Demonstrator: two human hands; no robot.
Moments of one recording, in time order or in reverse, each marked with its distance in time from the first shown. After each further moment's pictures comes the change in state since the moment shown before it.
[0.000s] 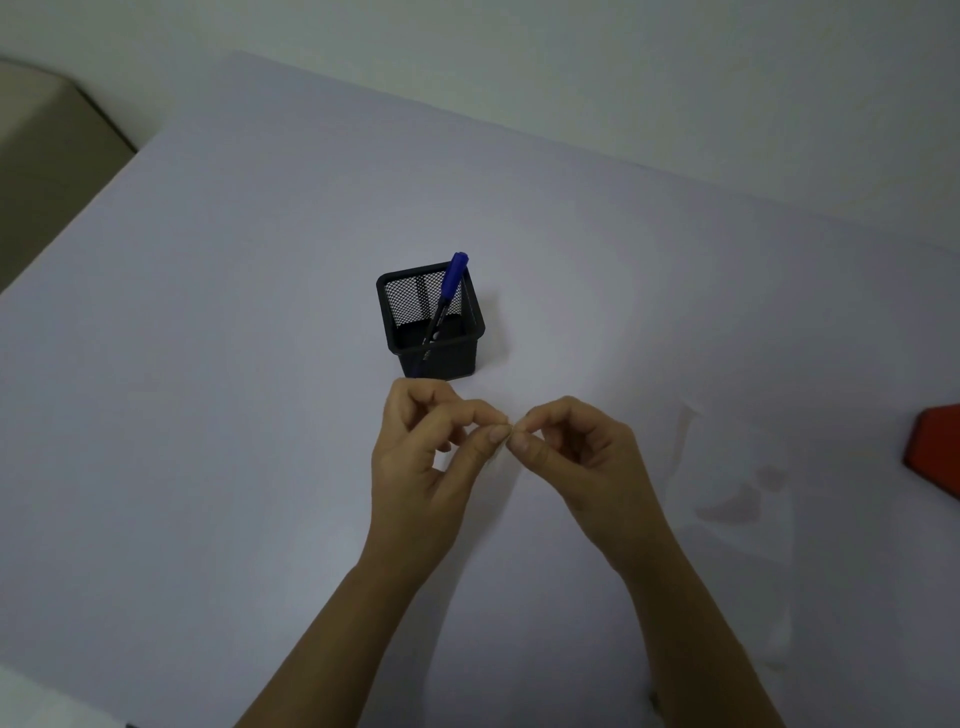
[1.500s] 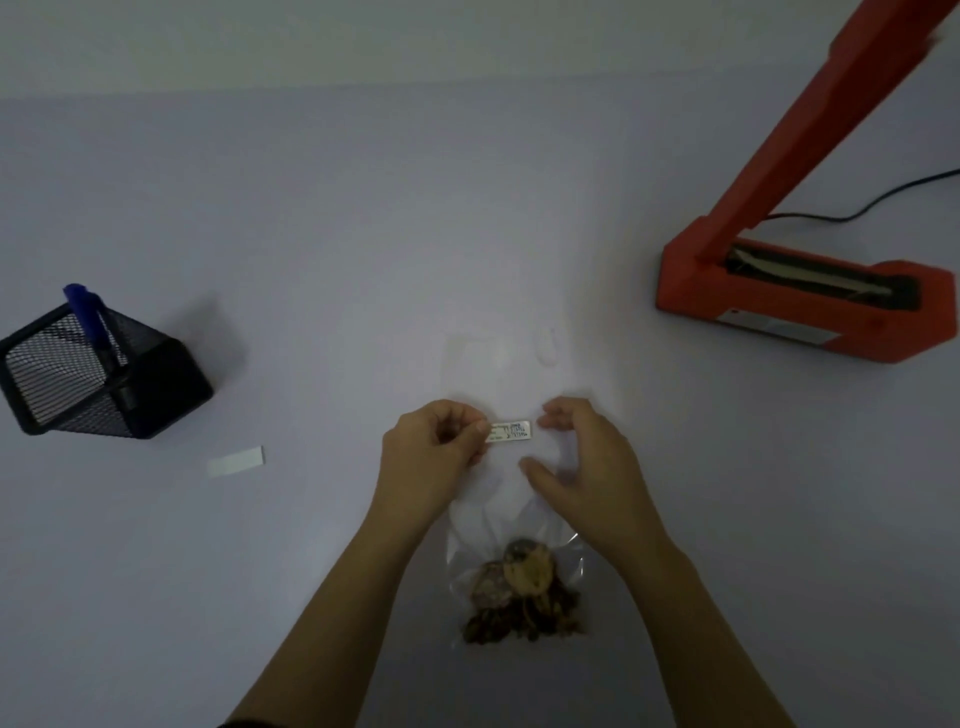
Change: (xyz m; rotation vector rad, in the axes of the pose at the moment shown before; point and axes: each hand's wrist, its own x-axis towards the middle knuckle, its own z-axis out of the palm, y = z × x) left_hand -0.029 0.035 0.178 0.083 -0.626 -0.613; right_hand -0.110 0.073 -0.163 -0.538 0.401 0.255
